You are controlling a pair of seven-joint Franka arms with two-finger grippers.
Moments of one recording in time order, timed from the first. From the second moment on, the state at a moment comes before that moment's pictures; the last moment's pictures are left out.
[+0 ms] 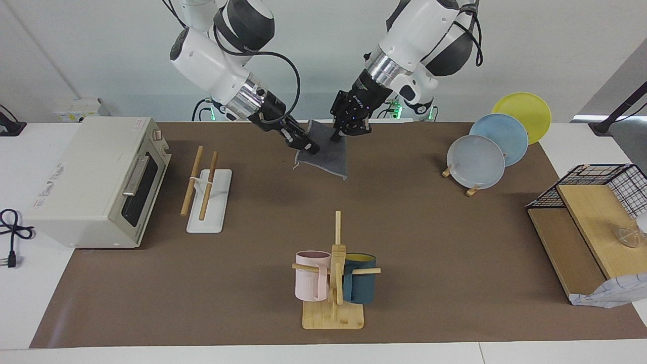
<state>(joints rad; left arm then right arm) -0.26 0.02 -0.35 -1.70 -0.44 2.11 -2.30 0.36 -0.01 0.01 -1.87 0.82 2.18 1.26</state>
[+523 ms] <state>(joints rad) -0.29 0.00 -0.35 -1.74 -0.44 2.13 -2.29 0.36 -0.01 0.01 -1.87 0.73 2.13 1.16</state>
